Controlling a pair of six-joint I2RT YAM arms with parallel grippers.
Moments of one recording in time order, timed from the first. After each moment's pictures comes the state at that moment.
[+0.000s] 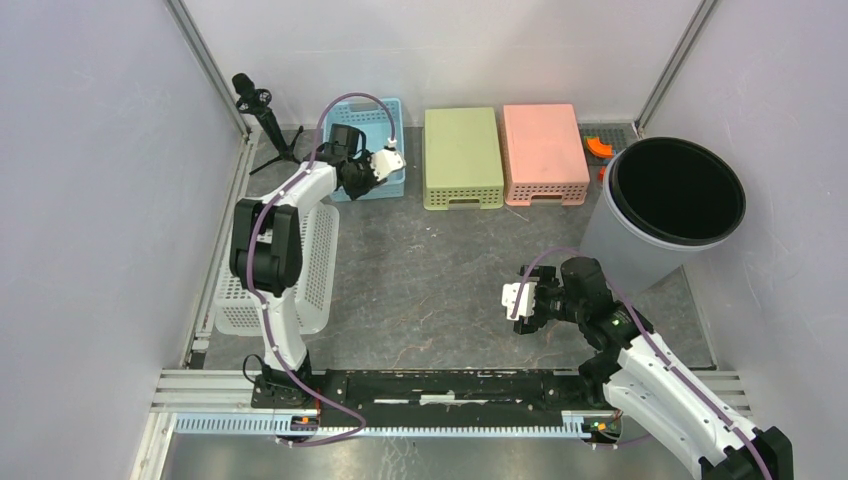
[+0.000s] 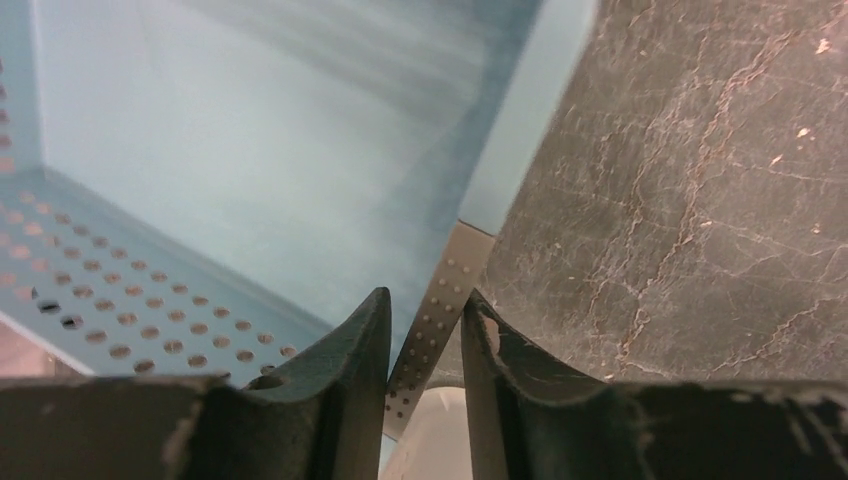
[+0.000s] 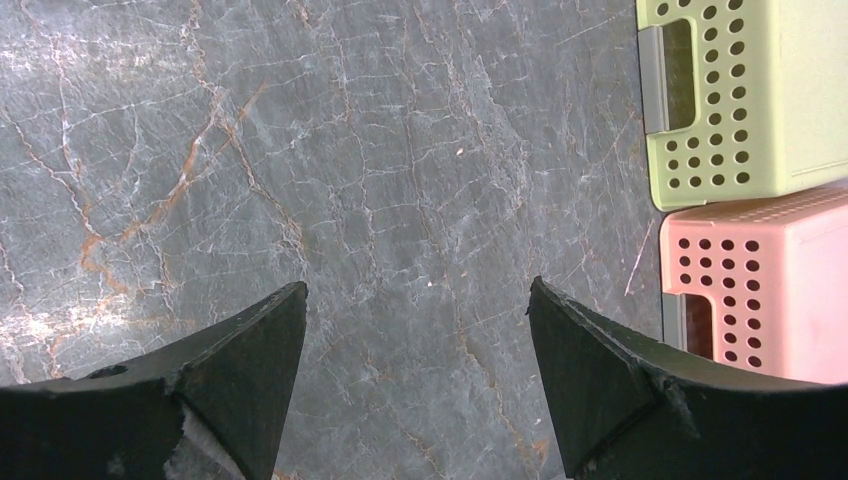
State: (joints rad) left arm -0.21 2.00 1.53 -0.48 0.20 0.94; right arm 0.49 0.64 0.38 -0.41 -0.42 -0.98
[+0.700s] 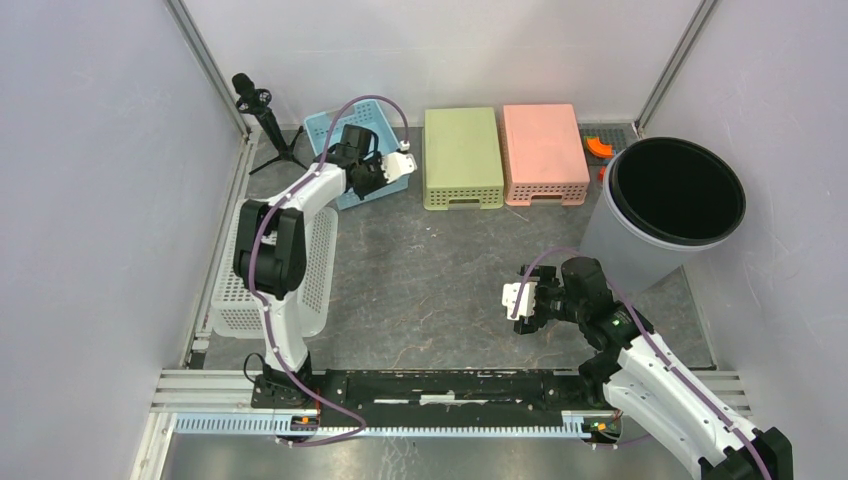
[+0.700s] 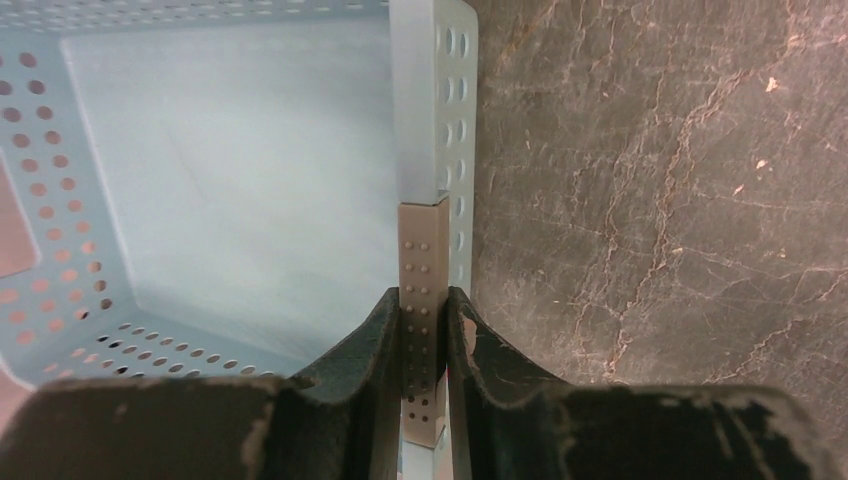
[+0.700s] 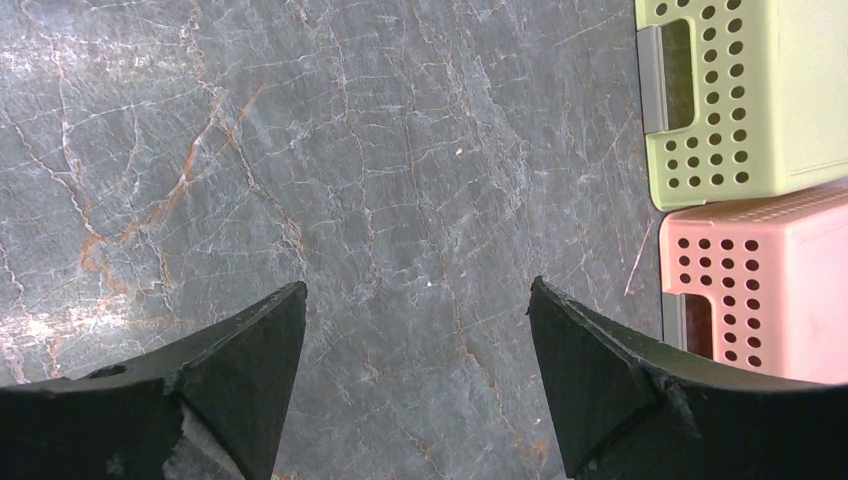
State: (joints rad) left arm -0.27 1.99 1.53 -0.47 0.16 0.98; right arm 0.49 0.64 0.38 -0.41 -0.43 -0.98
